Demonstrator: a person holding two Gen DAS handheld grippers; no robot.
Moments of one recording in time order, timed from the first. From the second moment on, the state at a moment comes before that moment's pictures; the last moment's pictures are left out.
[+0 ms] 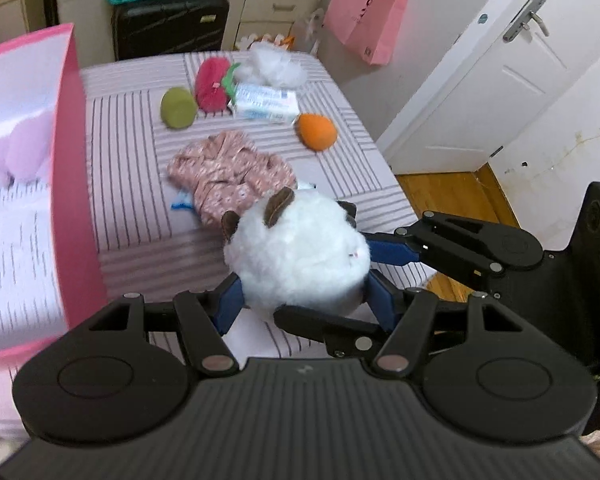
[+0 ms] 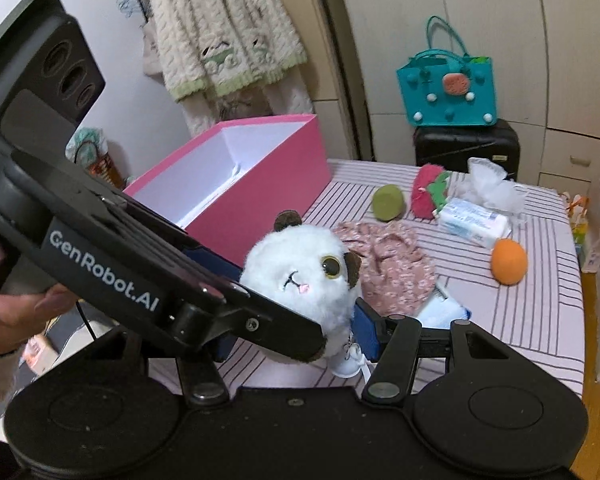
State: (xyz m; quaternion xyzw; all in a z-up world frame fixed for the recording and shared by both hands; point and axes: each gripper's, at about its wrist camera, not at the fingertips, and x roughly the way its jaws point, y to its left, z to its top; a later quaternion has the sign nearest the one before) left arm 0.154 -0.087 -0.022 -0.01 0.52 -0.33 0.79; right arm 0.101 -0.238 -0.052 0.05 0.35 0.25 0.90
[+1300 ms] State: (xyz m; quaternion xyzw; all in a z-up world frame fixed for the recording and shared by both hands) left arm 0.102 0.060 0.069 -0.10 0.48 -0.26 0.83; right arm 0.086 -0.119 0.060 -0.01 0.35 0.39 0.85
